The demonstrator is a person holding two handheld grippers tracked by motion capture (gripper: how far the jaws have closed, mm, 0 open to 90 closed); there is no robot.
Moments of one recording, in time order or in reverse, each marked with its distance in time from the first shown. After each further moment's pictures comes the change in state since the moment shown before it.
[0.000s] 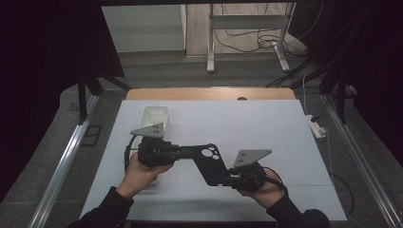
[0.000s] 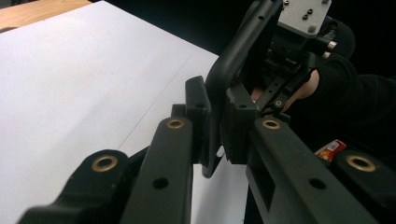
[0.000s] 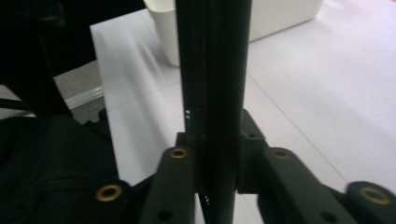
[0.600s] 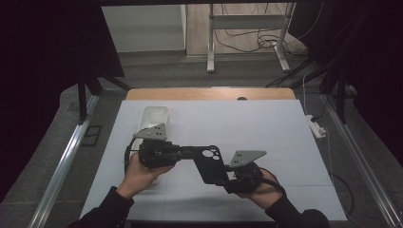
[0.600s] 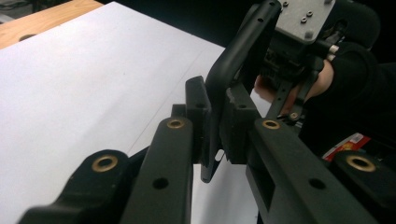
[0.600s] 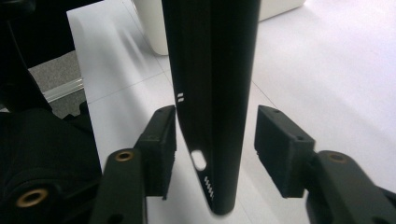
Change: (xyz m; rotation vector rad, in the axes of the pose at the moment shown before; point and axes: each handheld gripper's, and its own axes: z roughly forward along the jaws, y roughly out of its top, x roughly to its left) left arm -0.007 0.004 0.000 0.033 0.061 0.052; right arm 0.001 0.000 0.008 0.050 -0.061 -0.010
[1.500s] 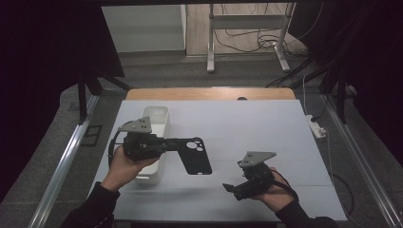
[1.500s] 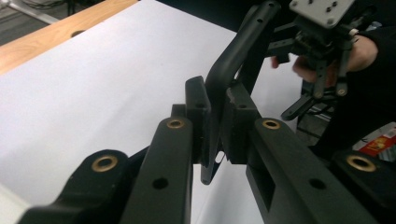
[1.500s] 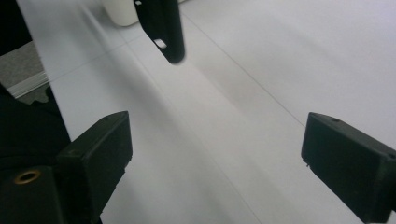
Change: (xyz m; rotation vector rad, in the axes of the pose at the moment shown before) left arm 0.021 -0.002 -0.035 0.028 0.098 0.013; right arm -0.008 -0.017 -0.019 0.079 -0.123 0.077
